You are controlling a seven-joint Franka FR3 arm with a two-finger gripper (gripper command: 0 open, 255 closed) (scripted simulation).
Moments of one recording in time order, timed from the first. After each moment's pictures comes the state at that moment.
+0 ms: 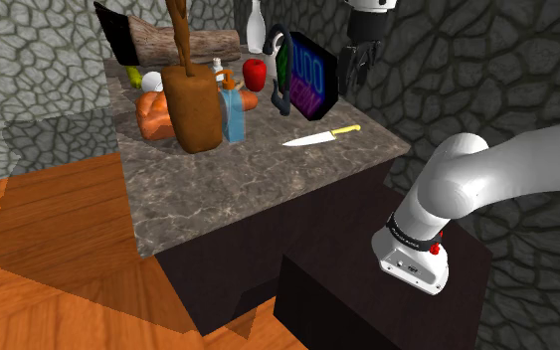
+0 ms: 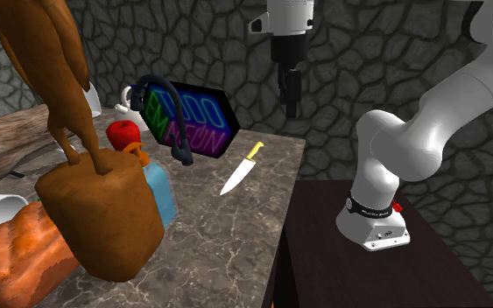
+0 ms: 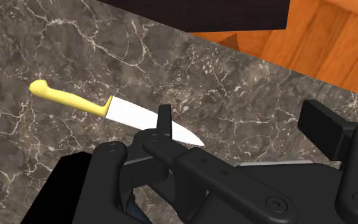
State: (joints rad) arm 0.01 -0.80 -0.03 -2.38 0.01 1.50 0.00
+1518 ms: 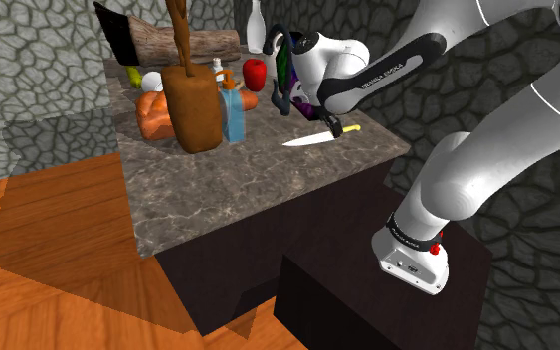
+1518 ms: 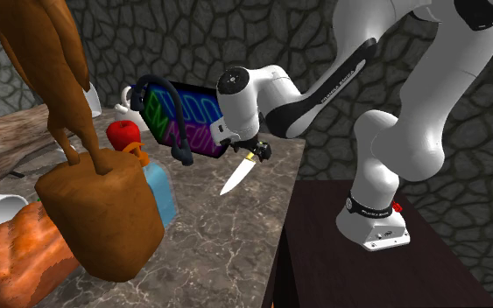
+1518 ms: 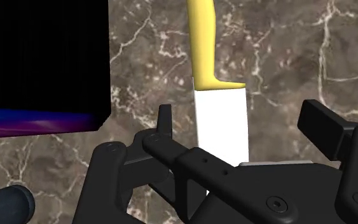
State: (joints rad) arm 0.09 -0.32 -0.15 -2.62 -0.67 2.08 -0.73
